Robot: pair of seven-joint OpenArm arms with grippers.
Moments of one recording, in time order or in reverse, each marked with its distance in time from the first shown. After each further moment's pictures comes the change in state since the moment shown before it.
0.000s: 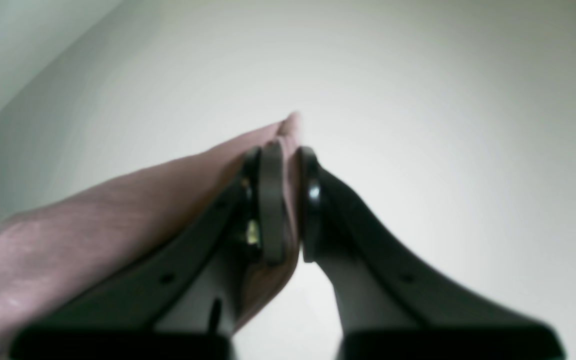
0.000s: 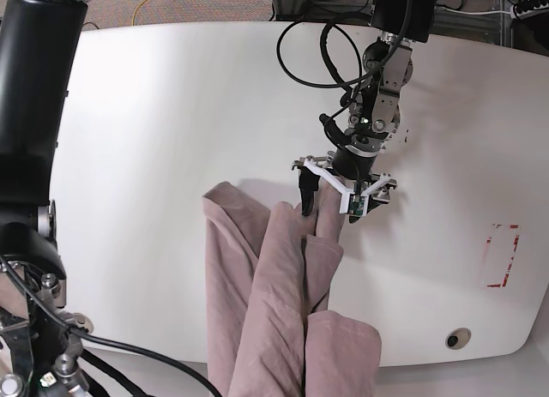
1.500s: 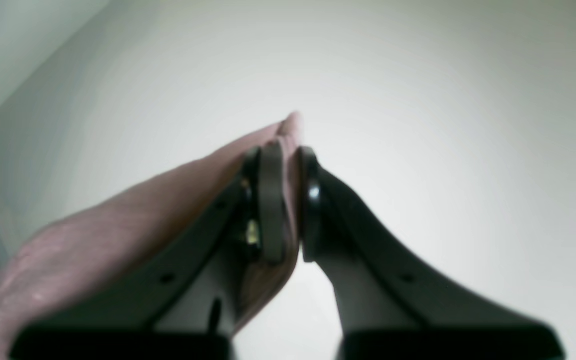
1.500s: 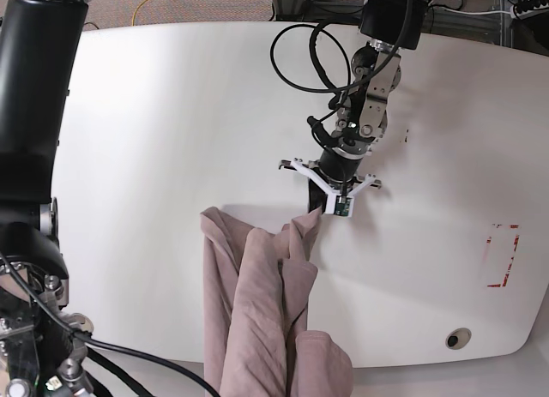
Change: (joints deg) left arm -1.9 2.2 0.2 -4.6 -0.5 -0.8 -0.6; right arm -1.0 0.0 0.0 -1.0 0.0 0.0 0.0
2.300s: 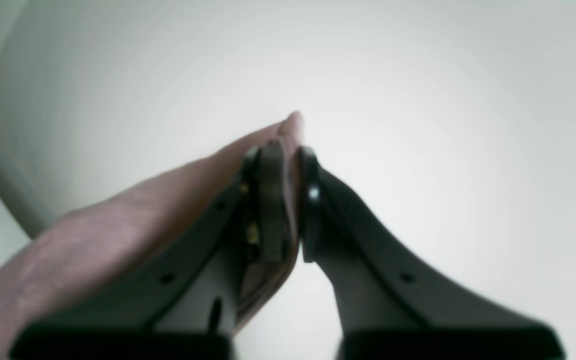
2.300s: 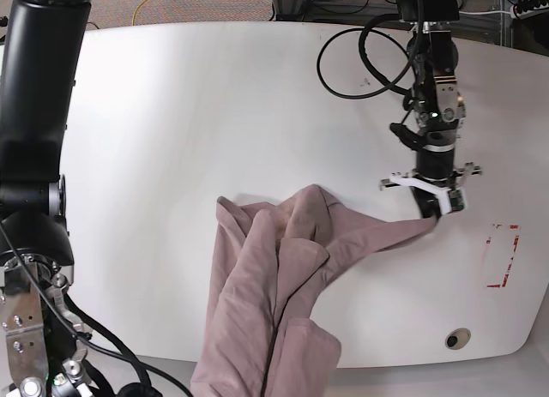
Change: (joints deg) left arm 7.0 -4.0 -21.9 16.7 0.1 0.5 0.8; right arm -8.4 1.8 3.2 -4.9 -0.1 -0.4 -2.9
